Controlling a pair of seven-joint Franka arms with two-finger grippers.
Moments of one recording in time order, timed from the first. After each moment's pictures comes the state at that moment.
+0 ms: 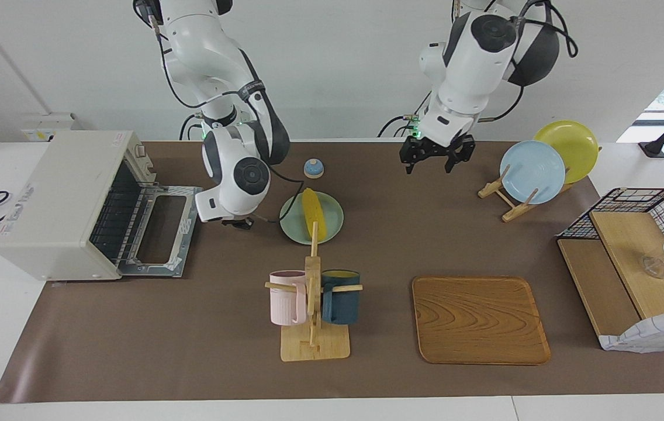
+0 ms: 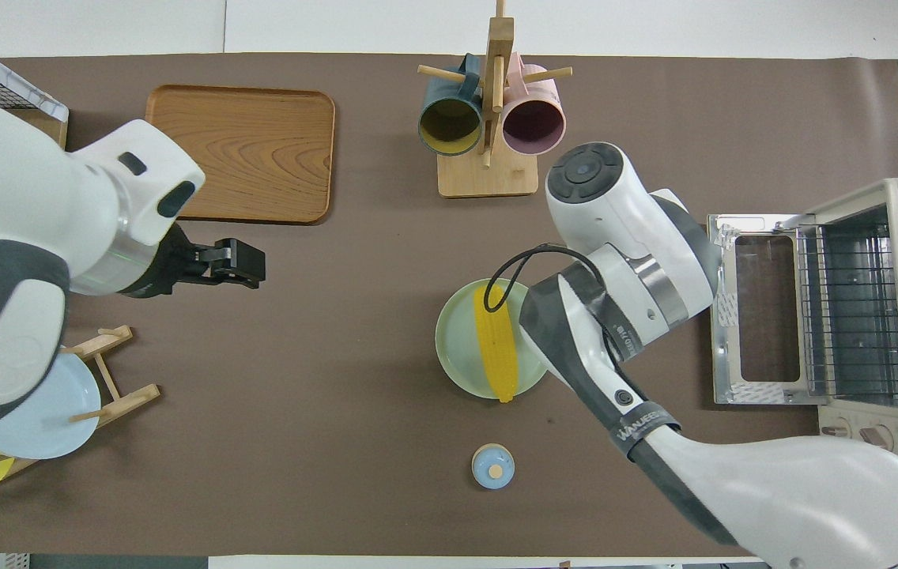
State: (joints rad) left arm -0.34 0.01 -0.17 -1.78 -0.07 1.76 -0.45; right arm 0.28 0.30 0.01 -1.94 -0.31 1.81 0.83
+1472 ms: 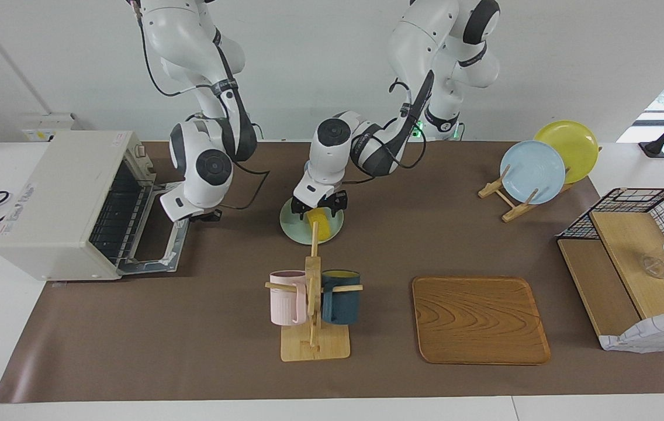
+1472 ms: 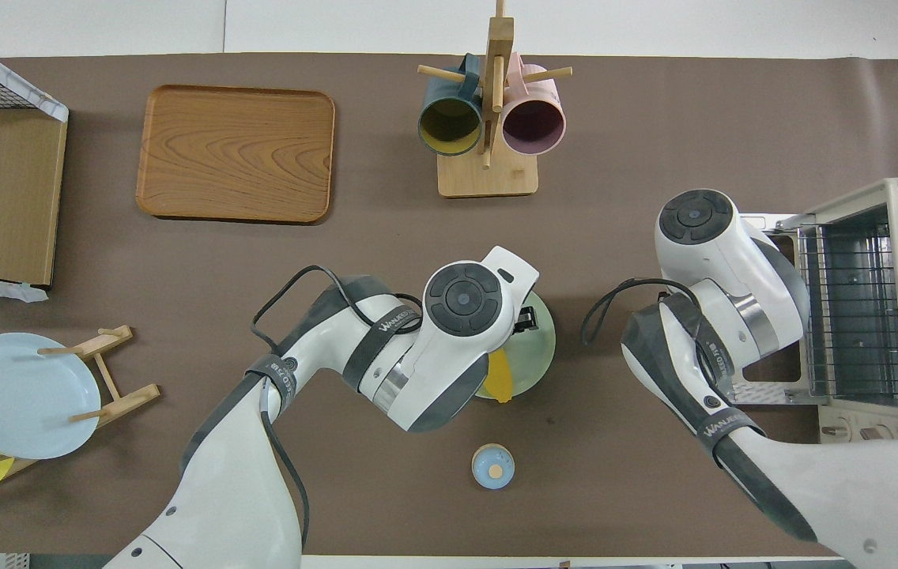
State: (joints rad) left arm -0.69 0.44 -0.16 -1.80 -0.07 2.29 -0.87; right arm 0.15 0.13 0.03 -2.07 -0.40 1.85 0.46
